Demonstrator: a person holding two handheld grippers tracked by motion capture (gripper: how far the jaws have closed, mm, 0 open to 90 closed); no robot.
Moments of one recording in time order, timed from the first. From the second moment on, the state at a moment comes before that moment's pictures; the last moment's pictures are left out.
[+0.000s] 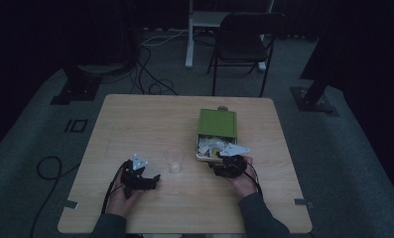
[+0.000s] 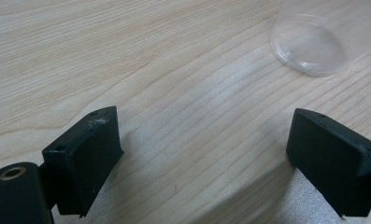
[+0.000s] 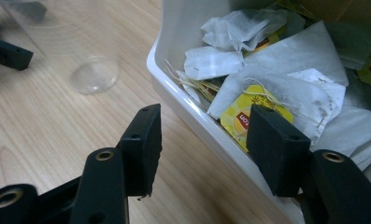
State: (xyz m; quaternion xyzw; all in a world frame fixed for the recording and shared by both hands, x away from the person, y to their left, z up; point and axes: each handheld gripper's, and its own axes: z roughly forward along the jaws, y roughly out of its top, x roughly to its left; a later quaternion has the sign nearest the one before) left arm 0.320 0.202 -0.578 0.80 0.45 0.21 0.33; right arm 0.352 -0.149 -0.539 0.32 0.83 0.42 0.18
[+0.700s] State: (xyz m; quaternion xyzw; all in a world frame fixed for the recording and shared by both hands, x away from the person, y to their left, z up) left arm 0.320 0.202 -0.578 0.80 0.45 0.21 0.33; right arm 0.328 -0.151 -0.541 0.30 0.84 0.43 0.16
